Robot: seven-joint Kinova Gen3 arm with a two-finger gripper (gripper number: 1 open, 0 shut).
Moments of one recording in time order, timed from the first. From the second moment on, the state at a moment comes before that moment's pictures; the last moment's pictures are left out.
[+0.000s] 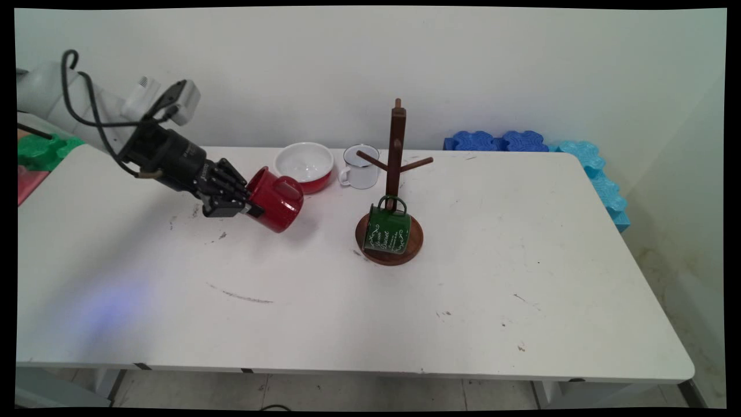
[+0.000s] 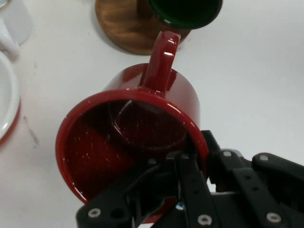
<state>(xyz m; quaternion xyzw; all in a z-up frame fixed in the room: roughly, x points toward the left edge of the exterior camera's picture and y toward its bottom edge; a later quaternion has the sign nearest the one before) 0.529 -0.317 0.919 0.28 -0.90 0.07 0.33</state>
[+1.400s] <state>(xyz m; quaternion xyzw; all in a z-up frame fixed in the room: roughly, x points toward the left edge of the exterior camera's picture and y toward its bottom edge) 0.515 -0.339 0.869 0.20 -0.94 0.15 0.22</state>
